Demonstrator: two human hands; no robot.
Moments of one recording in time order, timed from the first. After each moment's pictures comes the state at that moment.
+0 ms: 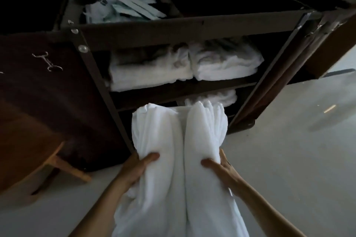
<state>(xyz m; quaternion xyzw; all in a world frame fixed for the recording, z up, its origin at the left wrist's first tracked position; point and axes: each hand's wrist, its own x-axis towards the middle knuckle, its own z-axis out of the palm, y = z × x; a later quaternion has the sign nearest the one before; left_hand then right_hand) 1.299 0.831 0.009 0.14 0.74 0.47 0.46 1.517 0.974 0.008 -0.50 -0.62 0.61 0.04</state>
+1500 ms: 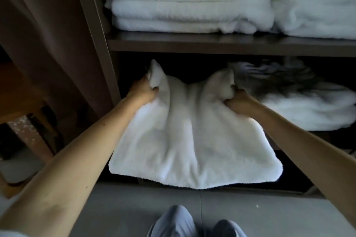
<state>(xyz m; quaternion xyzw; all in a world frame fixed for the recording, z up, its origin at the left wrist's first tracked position) 1.074 1.013 -0.236 0.25 0.94 0.23 -0.06 1.241 1.241 -0.246 -0.29 -0.92 0.24 0.09</state>
